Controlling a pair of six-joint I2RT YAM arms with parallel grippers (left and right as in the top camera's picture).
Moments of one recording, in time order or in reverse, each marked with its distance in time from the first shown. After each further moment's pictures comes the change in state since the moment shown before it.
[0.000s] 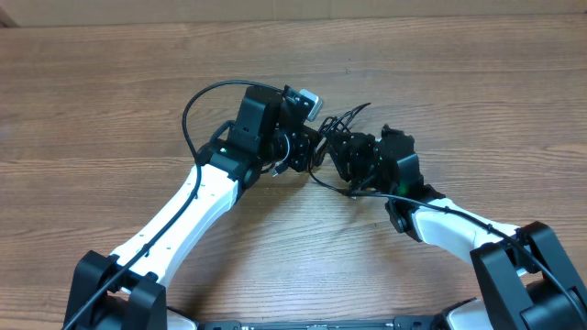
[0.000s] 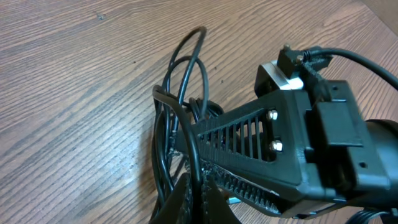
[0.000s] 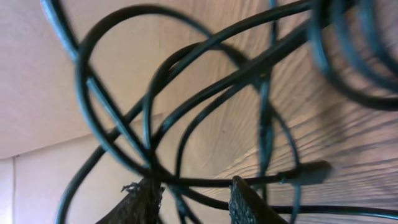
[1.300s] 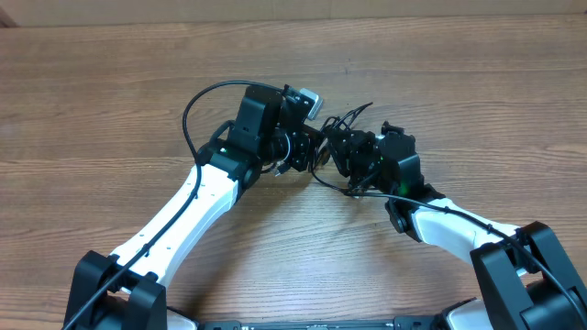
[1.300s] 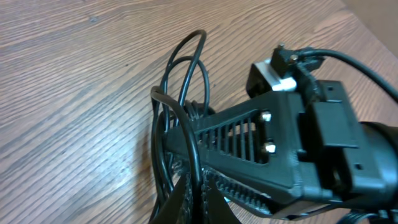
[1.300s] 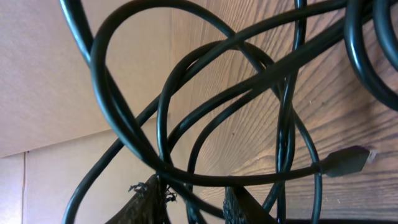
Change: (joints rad) left arm 0.000 0.000 0.000 0.020 0.035 -0.030; right arm 0.000 0.000 0.000 0.028 0.019 -0.002
